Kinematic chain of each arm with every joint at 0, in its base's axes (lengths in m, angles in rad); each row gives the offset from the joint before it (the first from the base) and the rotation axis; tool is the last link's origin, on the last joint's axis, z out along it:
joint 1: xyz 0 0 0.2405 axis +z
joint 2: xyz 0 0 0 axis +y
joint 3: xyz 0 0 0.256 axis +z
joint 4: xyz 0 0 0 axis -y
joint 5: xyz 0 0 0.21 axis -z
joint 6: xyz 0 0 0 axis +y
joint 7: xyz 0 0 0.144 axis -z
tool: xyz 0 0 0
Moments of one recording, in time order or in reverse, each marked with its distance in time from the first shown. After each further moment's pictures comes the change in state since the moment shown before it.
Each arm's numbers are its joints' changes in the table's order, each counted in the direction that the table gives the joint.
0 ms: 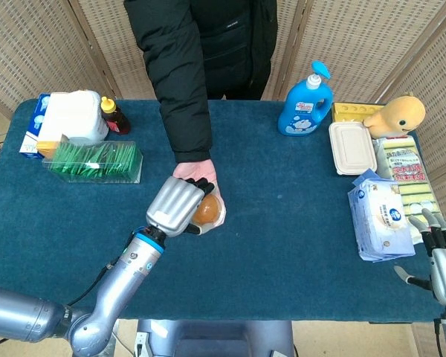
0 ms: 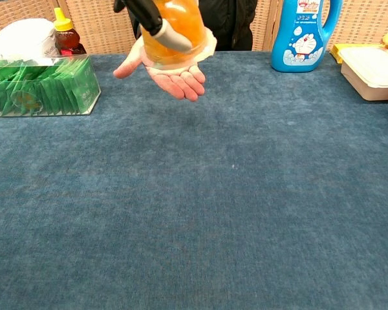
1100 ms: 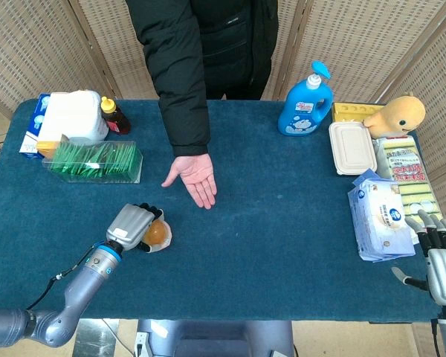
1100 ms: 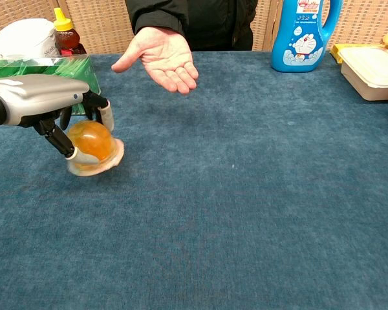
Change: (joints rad) left arm 0.257 -0.006 0.283 -0.355 -0.242 -0.250 0.342; right arm 0.006 -0.007 -0.004 0.002 -0.003 -0.014 0.016
